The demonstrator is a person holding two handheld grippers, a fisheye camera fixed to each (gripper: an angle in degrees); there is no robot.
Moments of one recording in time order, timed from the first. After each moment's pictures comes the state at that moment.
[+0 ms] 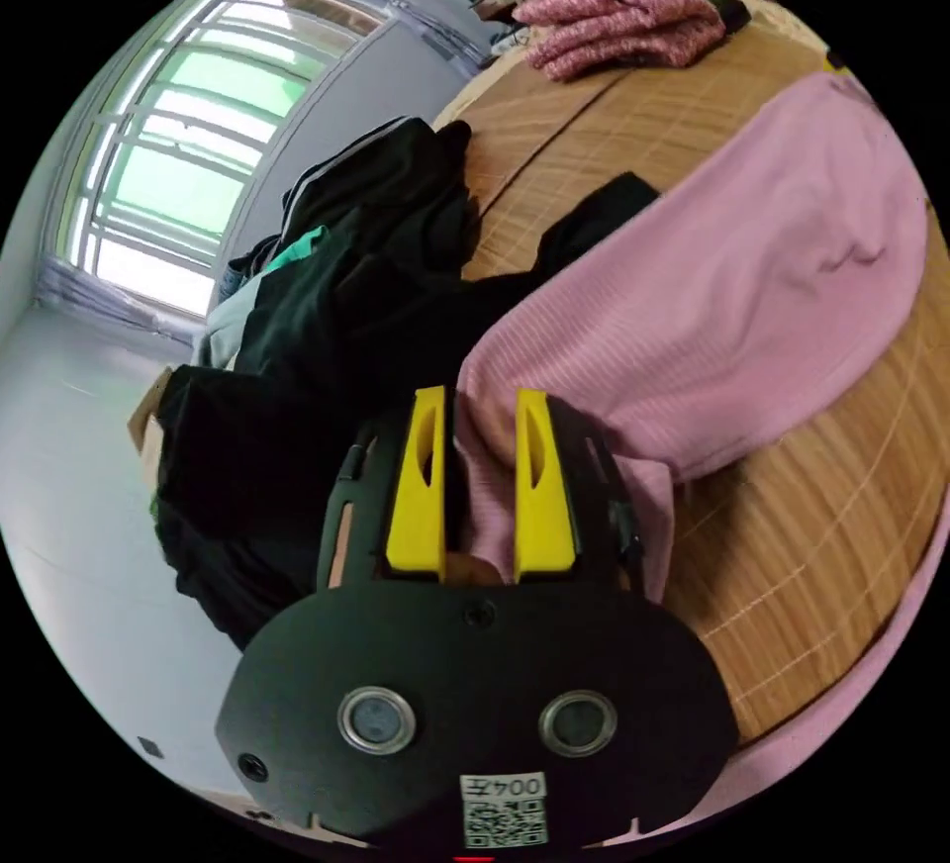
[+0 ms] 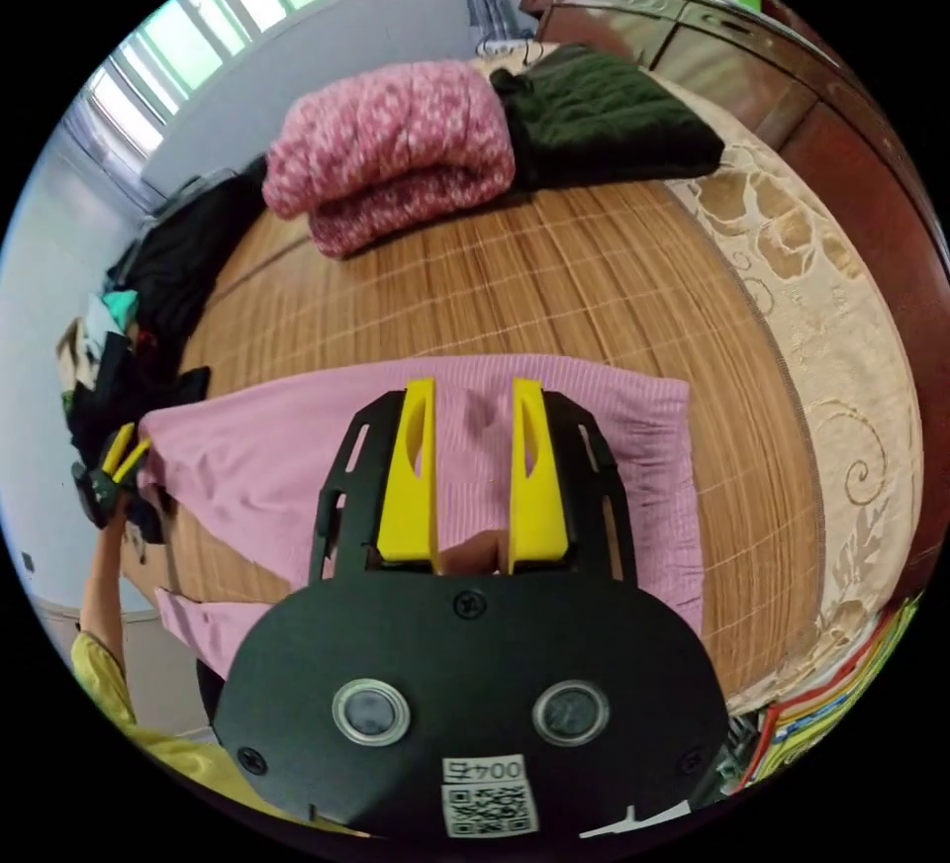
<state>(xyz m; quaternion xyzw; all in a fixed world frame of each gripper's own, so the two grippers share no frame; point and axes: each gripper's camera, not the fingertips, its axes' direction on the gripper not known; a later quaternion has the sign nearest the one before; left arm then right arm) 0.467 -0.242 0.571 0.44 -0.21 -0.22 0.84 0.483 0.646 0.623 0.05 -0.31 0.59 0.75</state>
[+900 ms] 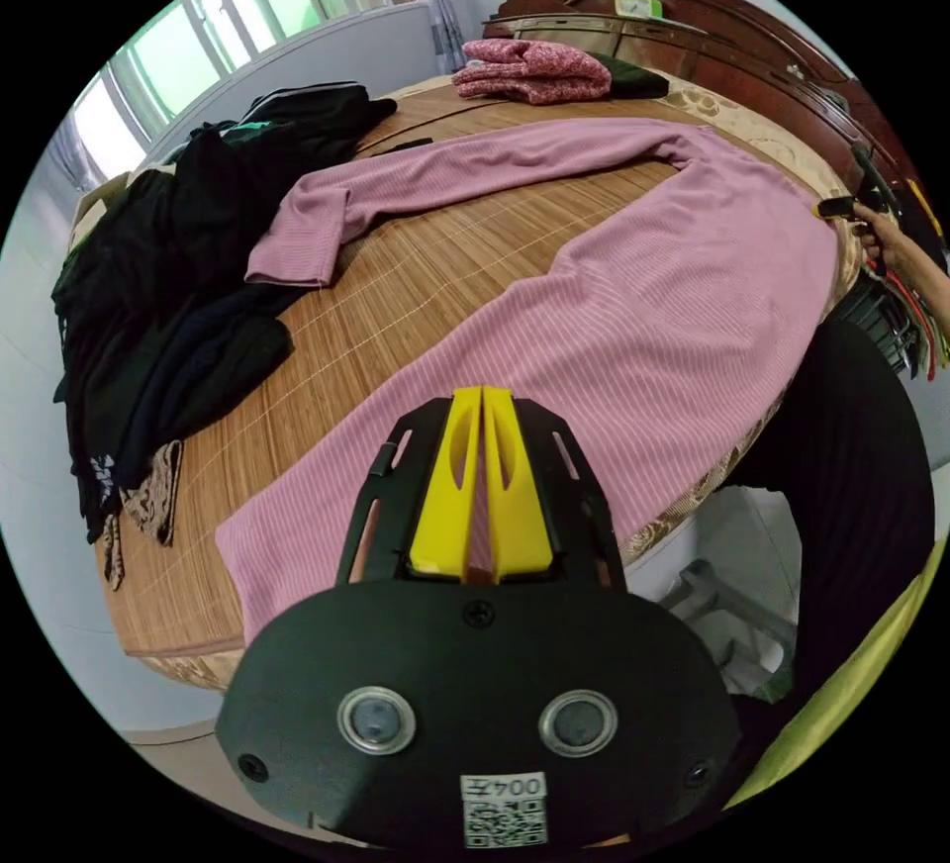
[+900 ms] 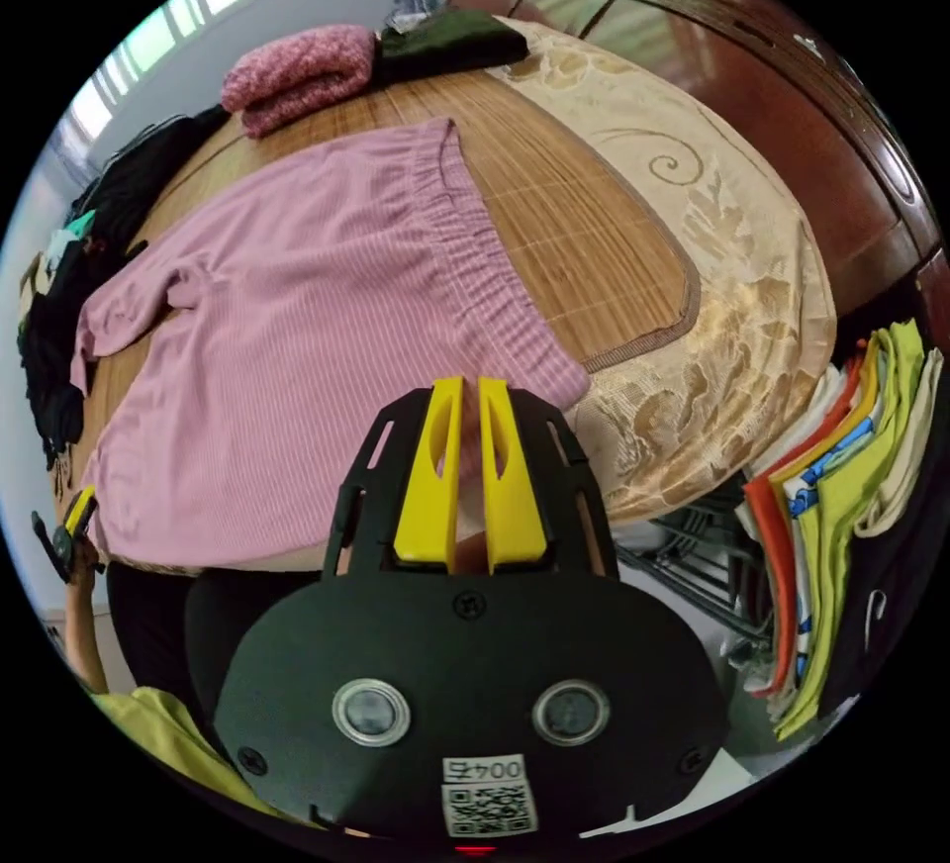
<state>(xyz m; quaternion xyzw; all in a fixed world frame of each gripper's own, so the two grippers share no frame) 0.696 -0.074 0.765 0.48 0.00 -0.23 0.85 0.201 0.863 0.479 -0.06 -0.24 0.60 0.76</state>
